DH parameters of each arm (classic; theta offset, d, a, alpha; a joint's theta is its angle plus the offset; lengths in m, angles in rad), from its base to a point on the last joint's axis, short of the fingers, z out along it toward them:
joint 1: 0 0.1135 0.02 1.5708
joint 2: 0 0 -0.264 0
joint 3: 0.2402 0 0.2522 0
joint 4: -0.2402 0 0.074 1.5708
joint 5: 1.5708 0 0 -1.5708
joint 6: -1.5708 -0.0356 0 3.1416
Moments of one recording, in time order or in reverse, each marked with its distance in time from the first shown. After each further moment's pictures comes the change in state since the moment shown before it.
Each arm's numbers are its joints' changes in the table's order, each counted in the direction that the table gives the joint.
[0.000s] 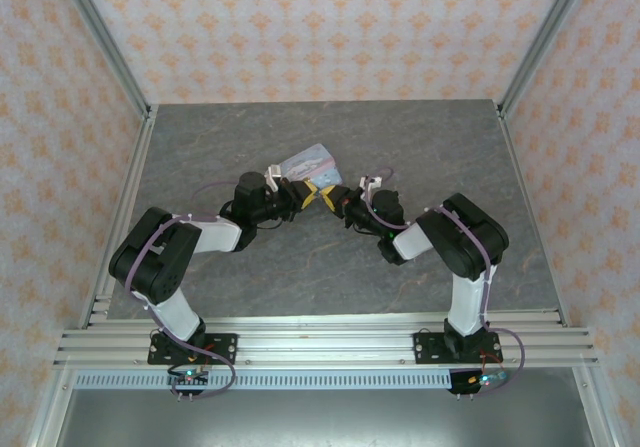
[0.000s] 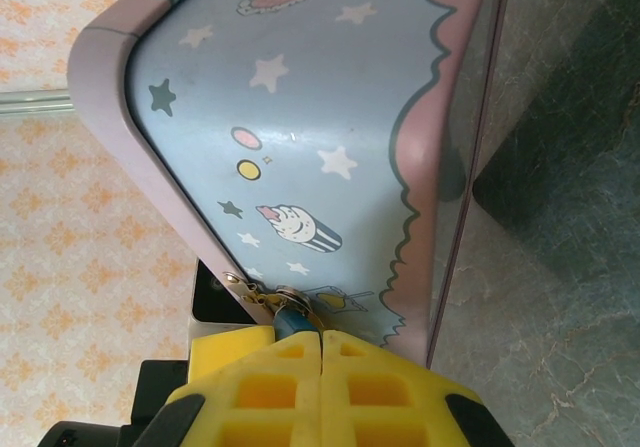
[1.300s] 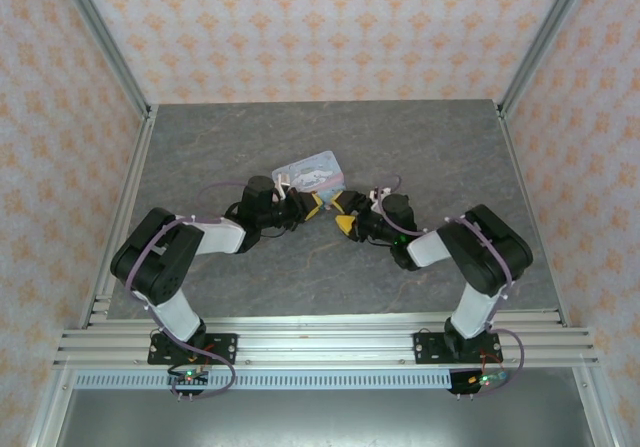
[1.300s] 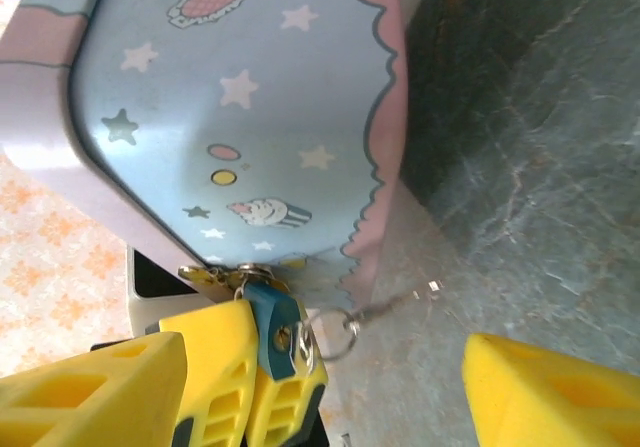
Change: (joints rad) left arm -0.035 -0.005 0.008 -0.127 0.024 -0.130; right arm -0.052 0.180 -0.121 -0.275 -0.090 0.063
